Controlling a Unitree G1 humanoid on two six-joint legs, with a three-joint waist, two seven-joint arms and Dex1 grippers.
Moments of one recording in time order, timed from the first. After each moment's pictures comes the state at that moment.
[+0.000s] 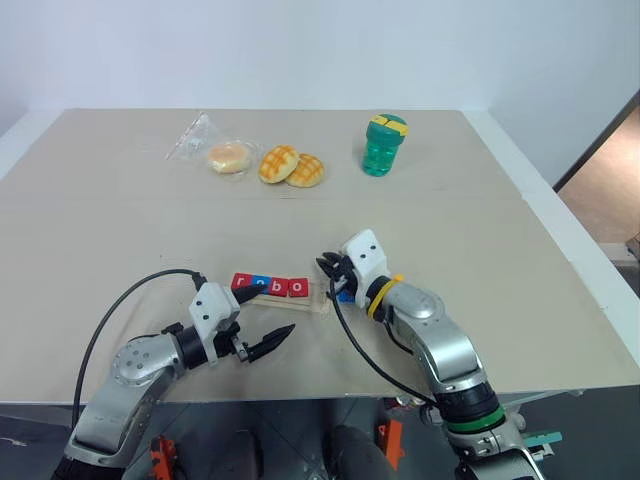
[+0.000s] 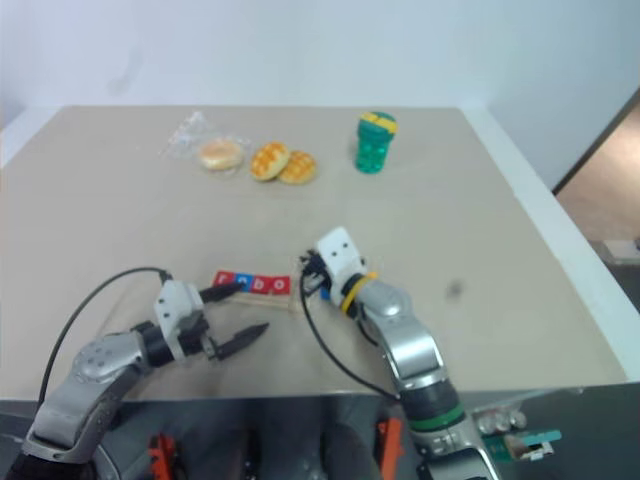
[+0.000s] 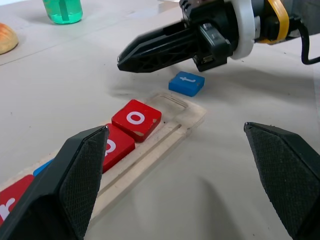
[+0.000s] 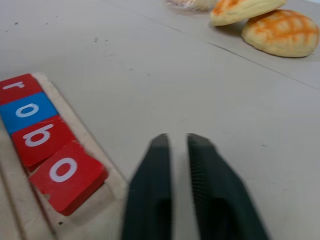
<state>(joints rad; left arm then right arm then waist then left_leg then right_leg) 0.01 0.49 -0.06 -0.37 -0.37 0.22 -0.78 -0.39 -0.21 0.24 -0.17 0.03 0.53 0.44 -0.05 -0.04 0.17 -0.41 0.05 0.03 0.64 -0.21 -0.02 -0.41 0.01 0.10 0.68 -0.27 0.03</state>
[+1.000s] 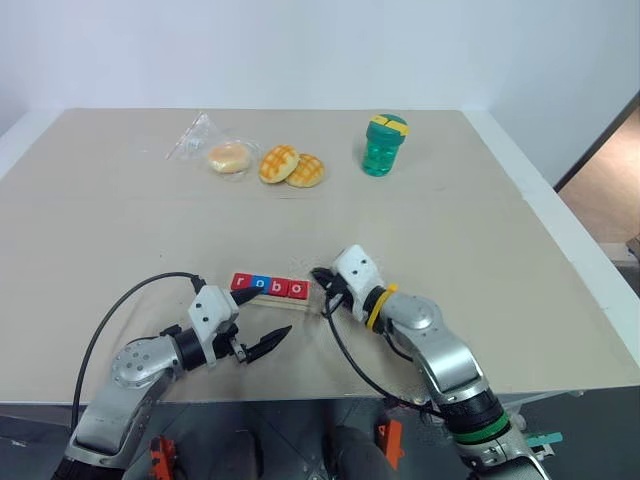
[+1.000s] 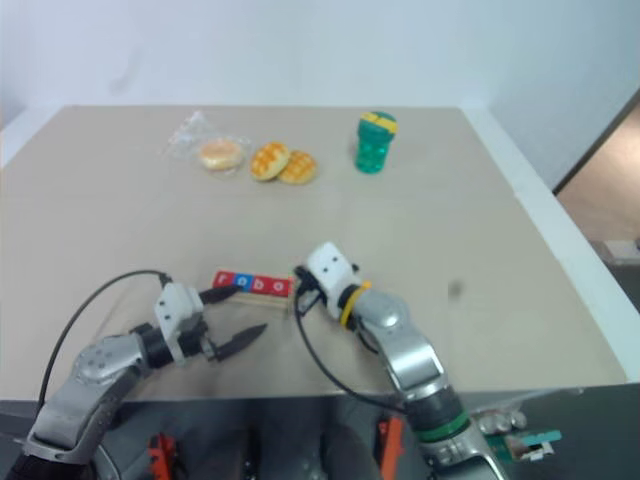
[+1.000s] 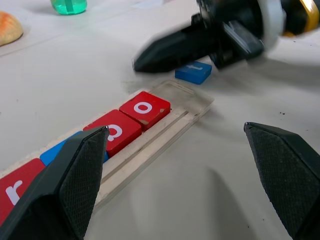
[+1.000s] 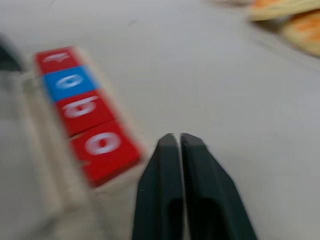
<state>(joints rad) 0.02 0.49 -0.07 -0.34 -0.35 0.18 -0.79 -0.36 -0.27 0.20 -0.19 0.07 0.48 0.51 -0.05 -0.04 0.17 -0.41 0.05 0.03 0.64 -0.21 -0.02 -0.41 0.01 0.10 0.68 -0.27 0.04</state>
